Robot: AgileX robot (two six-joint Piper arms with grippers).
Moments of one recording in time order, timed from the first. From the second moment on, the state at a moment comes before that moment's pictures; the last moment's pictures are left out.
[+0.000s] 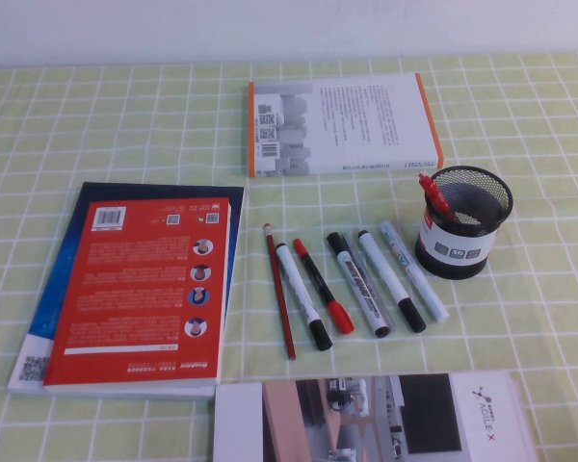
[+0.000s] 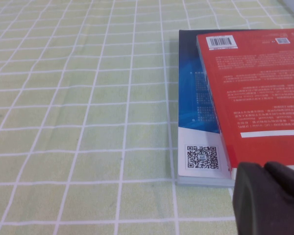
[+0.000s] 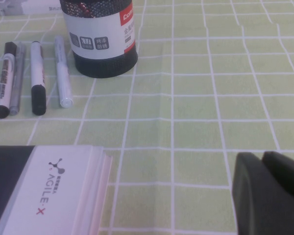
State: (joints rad) right arm 0.09 -0.01 0.03 0.11 0.40 -0.02; left arm 0.00 -0.02 0.03 -0.06 0.39 0.16
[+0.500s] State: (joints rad) right arm 0.09 -0.01 0.03 0.38 0.20 -0.02; left arm 0.00 -0.02 0.03 -0.06 0.39 0.16
